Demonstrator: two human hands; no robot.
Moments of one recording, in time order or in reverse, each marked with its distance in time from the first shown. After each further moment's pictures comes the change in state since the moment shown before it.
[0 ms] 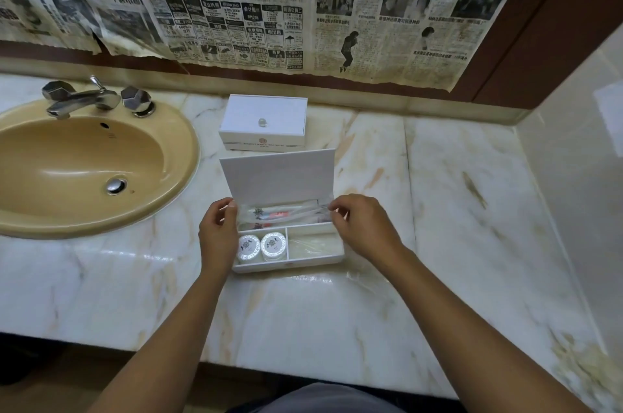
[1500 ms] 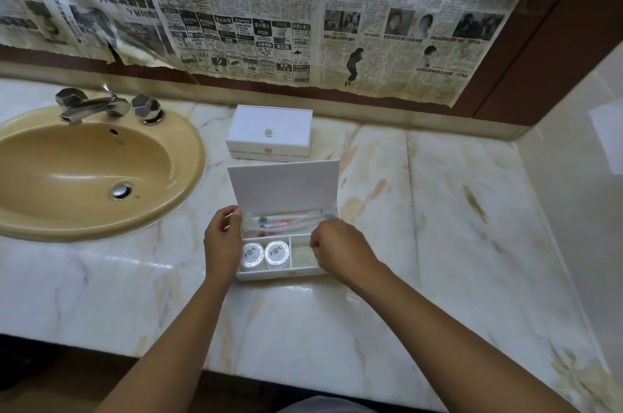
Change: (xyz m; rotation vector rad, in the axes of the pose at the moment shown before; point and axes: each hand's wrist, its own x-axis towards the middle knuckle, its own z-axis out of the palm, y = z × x) left_hand 0.000 0.001 0.000 -0.008 0.005 0.010; right_hand -0.002 -0.026 0.030 -0.349 -0.224 -0.093
